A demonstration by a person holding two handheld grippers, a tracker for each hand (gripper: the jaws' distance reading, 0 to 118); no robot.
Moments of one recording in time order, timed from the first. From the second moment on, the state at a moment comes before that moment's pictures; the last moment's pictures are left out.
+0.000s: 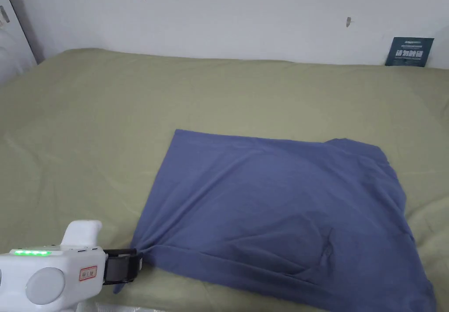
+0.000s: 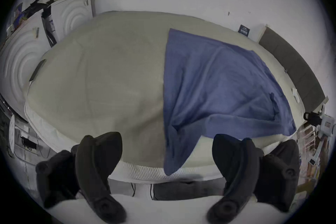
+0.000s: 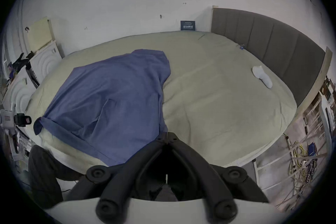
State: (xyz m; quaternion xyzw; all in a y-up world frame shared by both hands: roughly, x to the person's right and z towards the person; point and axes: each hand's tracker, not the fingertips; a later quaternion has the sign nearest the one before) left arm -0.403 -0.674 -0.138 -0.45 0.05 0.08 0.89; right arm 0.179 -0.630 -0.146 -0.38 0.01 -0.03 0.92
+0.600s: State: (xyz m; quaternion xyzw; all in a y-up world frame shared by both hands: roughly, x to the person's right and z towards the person) left arm -0.382 -0.687 -0.150 -0.49 0.04 0.04 0.87; right arm 0.185 -0.677 -0.156 -0.48 0.09 -0.01 0.87
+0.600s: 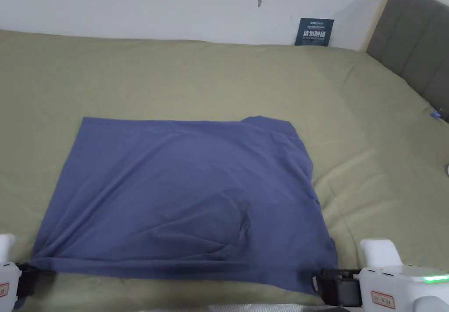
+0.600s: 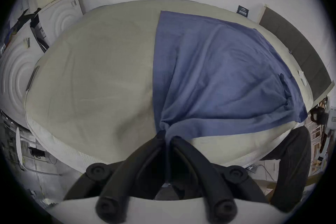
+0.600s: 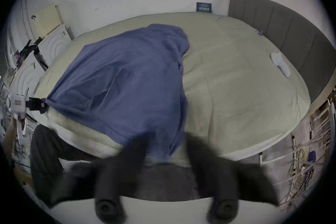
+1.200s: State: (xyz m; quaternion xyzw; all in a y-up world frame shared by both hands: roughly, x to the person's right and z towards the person) left arm -0.397 -0.667 -0.165 -0.48 0.04 0.06 0.88; right arm 0.197 -0.679 -0.178 -0.45 0.07 -0.02 0.89
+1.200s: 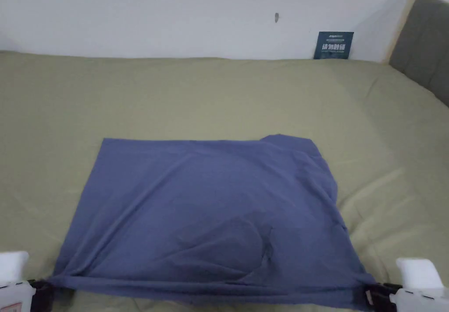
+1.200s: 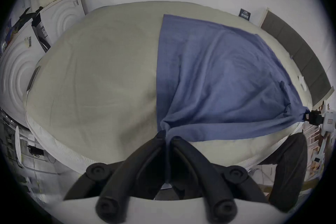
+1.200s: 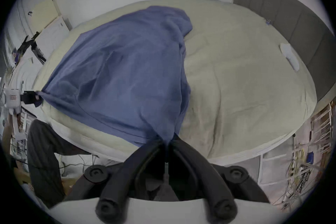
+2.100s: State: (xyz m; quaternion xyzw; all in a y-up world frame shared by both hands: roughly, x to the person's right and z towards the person) left arm -0.414 -0.667 -0.391 -0.48 0.06 0.06 0.87; right arm 0.175 -0.663 -0.416 -0.48 0.04 -0.02 0.88
